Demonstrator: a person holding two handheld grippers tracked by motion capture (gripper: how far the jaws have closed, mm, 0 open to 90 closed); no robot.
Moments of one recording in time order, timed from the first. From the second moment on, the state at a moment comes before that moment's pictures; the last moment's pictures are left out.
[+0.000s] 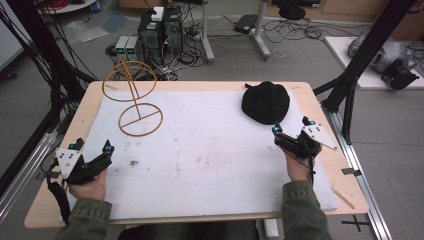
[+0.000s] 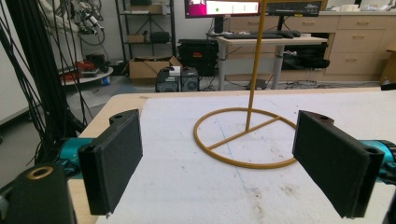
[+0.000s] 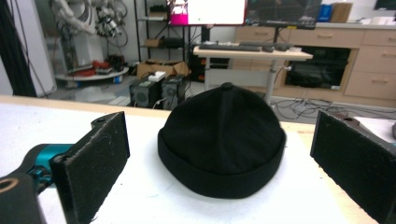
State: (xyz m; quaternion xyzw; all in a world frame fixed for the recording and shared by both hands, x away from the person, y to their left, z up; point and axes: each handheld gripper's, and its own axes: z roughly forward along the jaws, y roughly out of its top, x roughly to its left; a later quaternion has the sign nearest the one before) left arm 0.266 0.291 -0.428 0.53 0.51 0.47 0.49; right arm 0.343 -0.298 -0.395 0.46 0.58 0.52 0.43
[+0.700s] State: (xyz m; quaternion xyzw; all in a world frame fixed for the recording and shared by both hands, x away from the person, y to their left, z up) left arm 0.267 0.293 -0.429 0.52 0.51 0.47 0.49; right arm 0.397 -0.279 -0.394 0.46 0.61 0.48 0.43
